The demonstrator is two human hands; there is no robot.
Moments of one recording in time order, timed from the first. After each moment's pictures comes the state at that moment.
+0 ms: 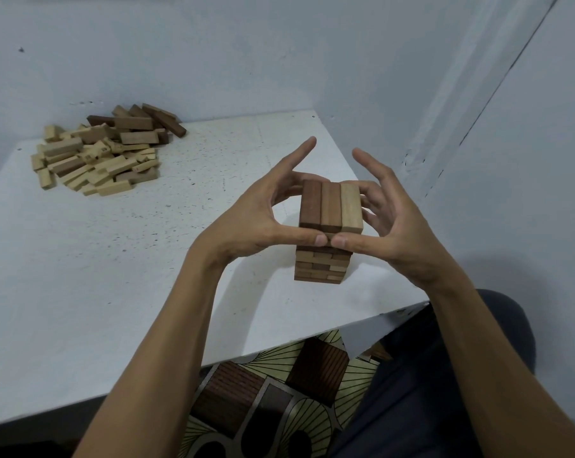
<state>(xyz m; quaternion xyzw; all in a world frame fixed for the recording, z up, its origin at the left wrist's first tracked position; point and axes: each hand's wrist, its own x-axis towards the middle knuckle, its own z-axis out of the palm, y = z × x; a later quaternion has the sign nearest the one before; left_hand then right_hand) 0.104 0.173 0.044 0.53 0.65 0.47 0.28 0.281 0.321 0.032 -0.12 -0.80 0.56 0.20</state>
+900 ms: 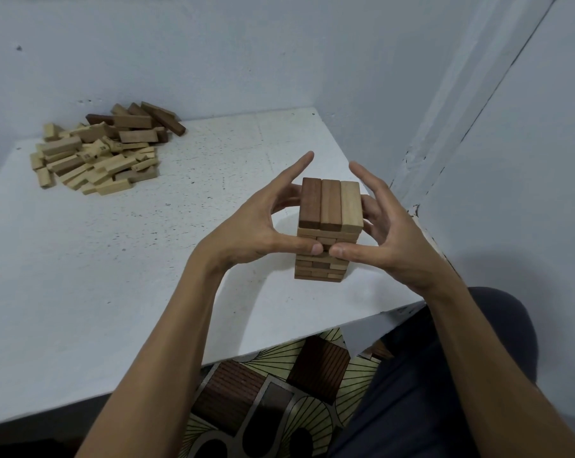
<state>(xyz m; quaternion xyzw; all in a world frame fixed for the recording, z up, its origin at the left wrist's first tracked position) 0.103 0.172 0.027 0.52 0.65 0.45 0.31 0.285 0.323 0.015 -0.13 -0.80 0.57 0.16</state>
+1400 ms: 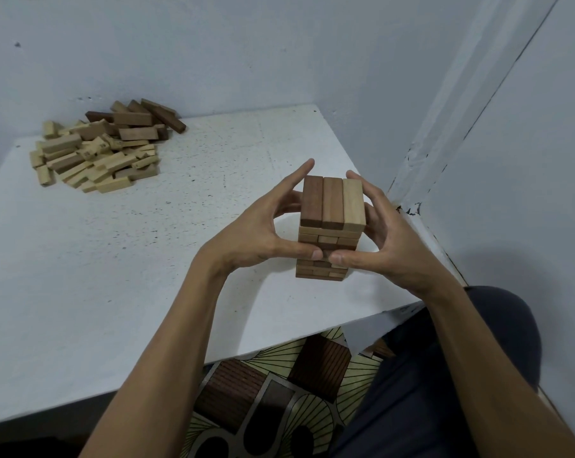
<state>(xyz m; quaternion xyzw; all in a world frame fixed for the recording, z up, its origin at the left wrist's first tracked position) 0.103 0.170 0.017 0.52 0.66 0.44 0.32 0.285 0.326 0.000 -0.13 -0.80 0.57 0.15</state>
